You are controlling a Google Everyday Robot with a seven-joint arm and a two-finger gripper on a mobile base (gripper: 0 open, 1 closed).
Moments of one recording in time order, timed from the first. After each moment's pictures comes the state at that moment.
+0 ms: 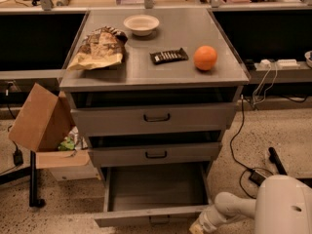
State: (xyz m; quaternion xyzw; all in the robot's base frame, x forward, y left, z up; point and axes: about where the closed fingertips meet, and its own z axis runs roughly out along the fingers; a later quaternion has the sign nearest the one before) arm 0.414 -0.199 0.143 -0.39 0.89 0.24 0.07
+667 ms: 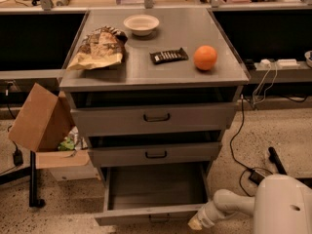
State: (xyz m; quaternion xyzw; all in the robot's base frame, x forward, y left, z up) arm 0.441 -0.198 0.141 -0.39 0.89 0.23 0.09
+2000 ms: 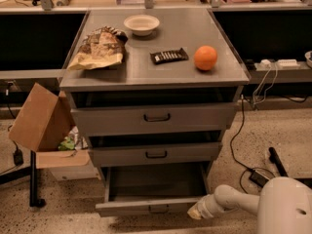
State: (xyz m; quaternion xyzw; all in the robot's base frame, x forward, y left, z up) arm 0.485 -0.200 0.150 -0.38 0.89 0.21 0.15
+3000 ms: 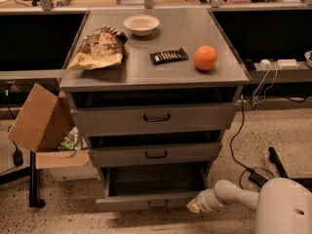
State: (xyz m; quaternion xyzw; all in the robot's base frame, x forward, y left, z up) arm 0.516 -0.202 0.155 -0.38 0.89 0.20 0.17
